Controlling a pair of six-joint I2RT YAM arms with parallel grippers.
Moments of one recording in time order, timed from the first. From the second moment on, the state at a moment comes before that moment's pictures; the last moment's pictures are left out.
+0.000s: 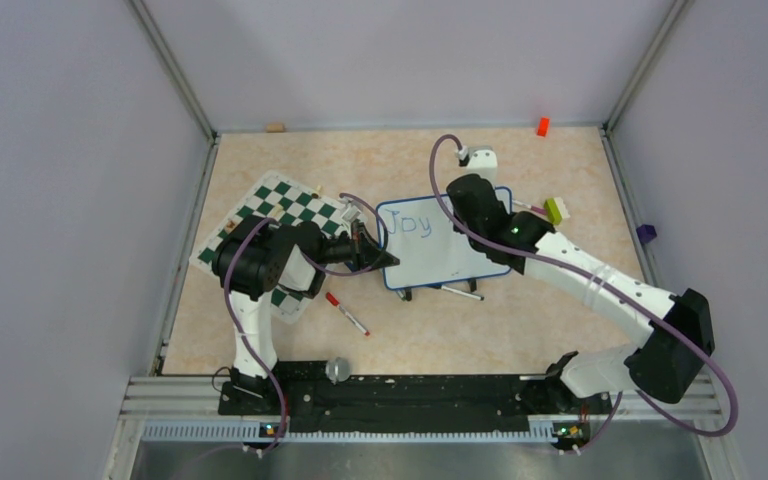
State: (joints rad) left arm -0.33 2.06 0.61 1.51 1.14 -0.69; right arm 0.77 1.34 1.16 -0.46 0.62 0.37
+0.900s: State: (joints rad) left arm -0.33 2.06 0.61 1.51 1.14 -0.70; right arm 0.76 1.30 1.08 -0.50 0.61 0.40
